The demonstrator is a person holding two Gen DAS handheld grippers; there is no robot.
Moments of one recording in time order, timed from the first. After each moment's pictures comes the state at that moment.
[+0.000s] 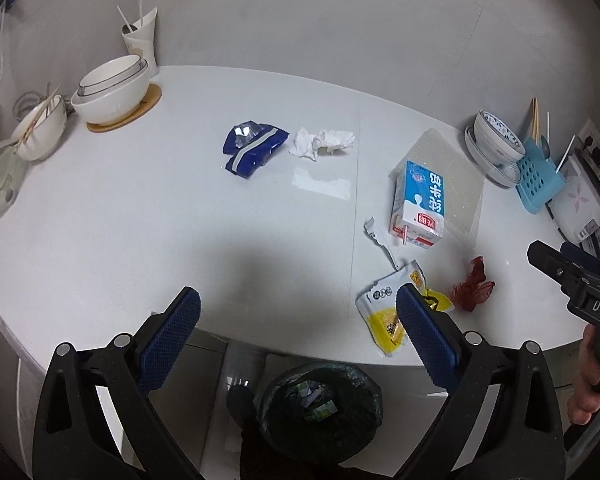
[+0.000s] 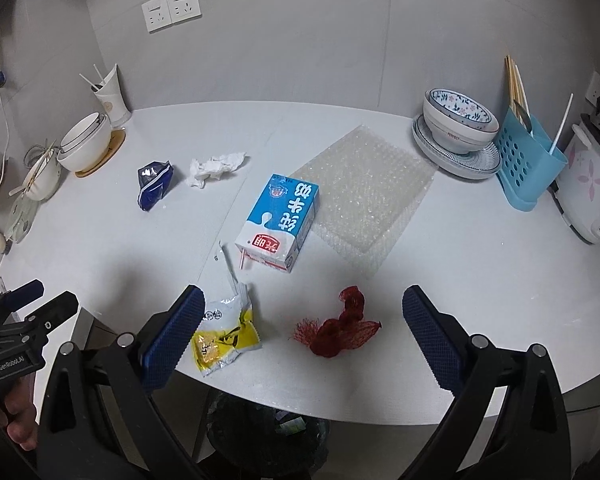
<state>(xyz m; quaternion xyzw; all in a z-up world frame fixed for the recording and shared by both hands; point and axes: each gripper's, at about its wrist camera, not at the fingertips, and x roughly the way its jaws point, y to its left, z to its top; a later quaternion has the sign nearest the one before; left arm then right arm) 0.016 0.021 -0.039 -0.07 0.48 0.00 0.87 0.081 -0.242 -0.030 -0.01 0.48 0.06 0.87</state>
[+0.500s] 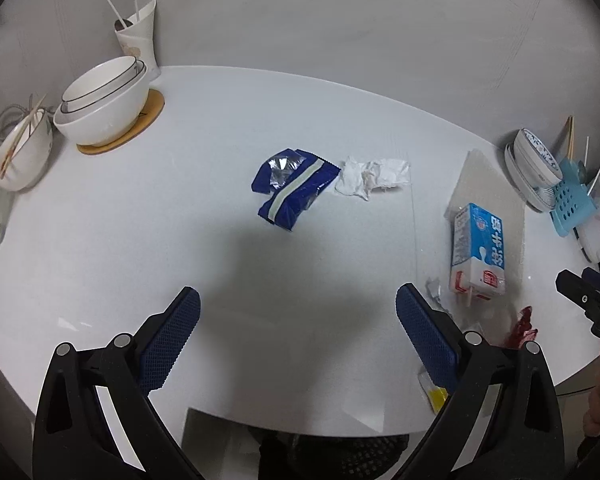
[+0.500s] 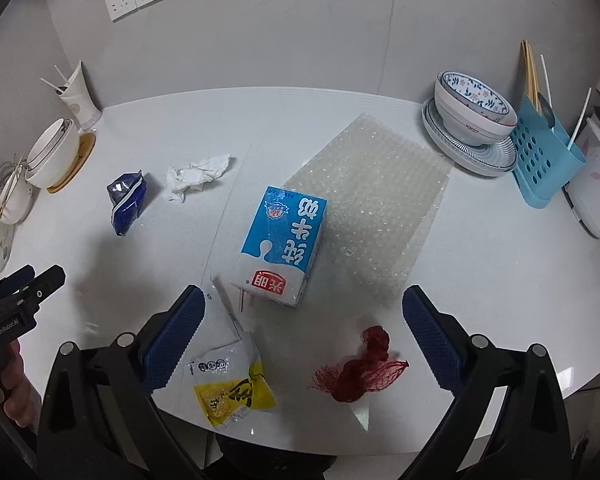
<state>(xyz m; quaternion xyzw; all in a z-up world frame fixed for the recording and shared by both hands) 0.112 0.078 -0.065 -0.06 0.49 0.01 0.87 0.152 -0.211 -0.059 0.00 0.53 0.02 0.85</state>
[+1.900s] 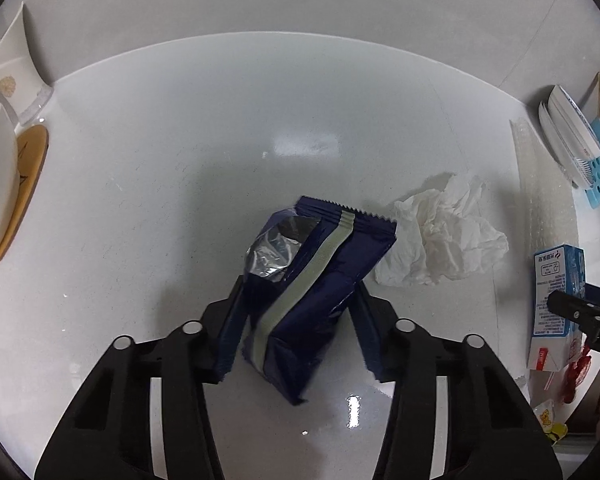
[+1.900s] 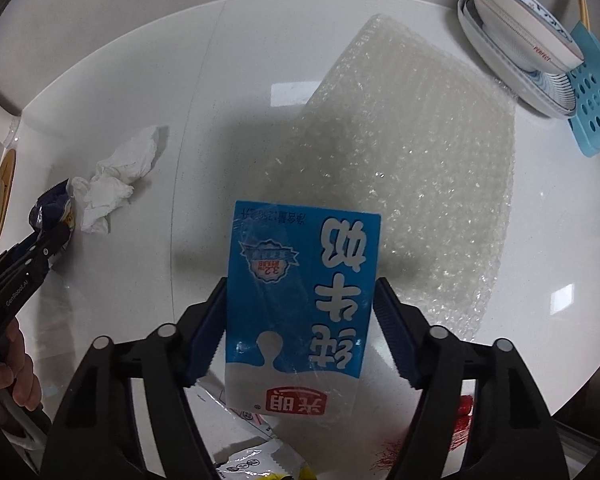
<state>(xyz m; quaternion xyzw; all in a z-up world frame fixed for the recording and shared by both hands) 0.285 0.073 -0.159 0.01 0.56 -0.08 0.82 0.270 -0.197 -0.175 0.06 0.66 -0.05 0.75</state>
